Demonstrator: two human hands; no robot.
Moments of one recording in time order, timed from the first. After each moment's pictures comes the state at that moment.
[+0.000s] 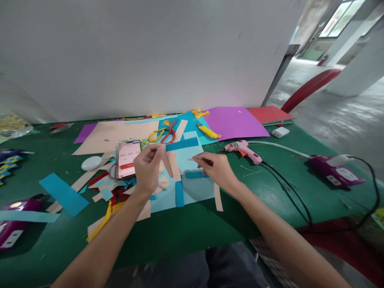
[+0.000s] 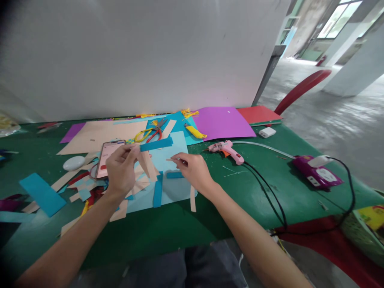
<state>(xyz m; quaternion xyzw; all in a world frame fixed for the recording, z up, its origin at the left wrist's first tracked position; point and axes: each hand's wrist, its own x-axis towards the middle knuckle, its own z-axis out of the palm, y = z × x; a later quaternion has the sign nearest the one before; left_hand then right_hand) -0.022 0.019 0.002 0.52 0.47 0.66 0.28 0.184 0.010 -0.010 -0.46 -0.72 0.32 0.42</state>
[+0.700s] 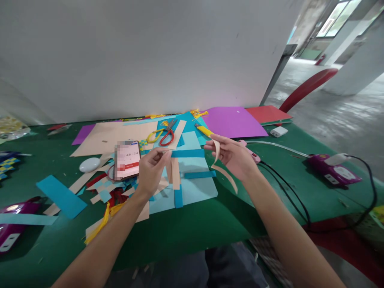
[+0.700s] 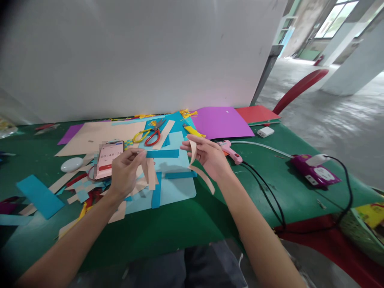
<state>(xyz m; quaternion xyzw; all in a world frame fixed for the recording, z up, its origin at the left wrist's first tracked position) -0.017 0.013 0.005 0.58 0.47 0.59 0.30 0.225 0.022 0.016 -0.34 -0.43 0.62 0.56</state>
